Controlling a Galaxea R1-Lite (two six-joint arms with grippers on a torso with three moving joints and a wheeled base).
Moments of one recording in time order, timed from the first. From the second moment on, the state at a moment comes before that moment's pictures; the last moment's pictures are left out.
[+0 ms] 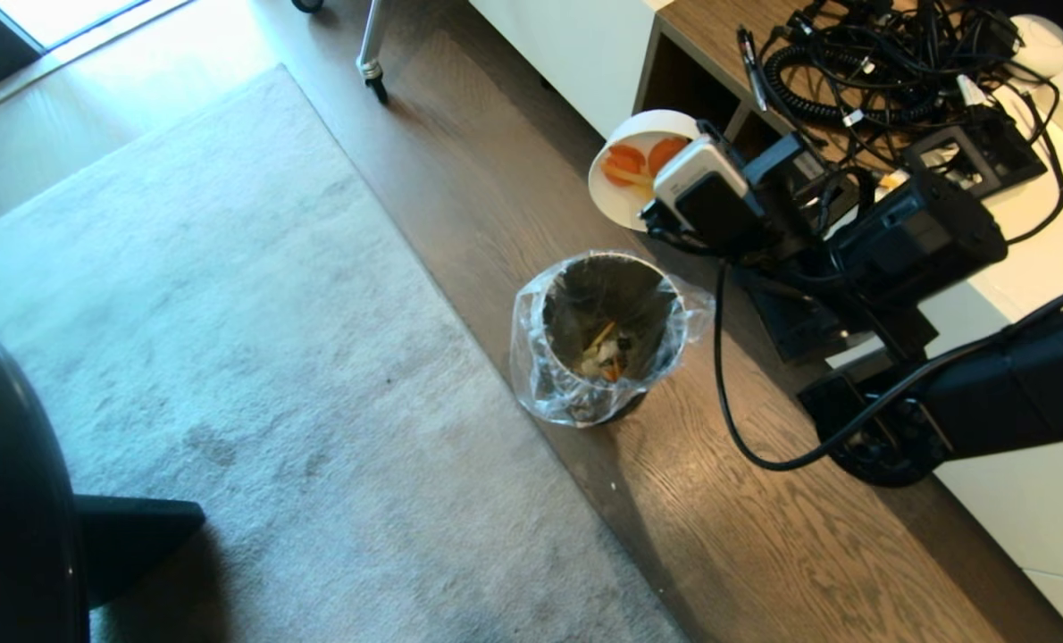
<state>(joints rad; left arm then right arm) 0.00 0.00 0.00 -0.01 0.01 -0.10 0.59 1.94 -1.08 -1.52 -0.24 -1.18</state>
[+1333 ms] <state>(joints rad) 0.00 0.00 0.00 -0.01 0.01 -0.10 0.59 1.85 -0.99 -1.52 0.00 -1.34</state>
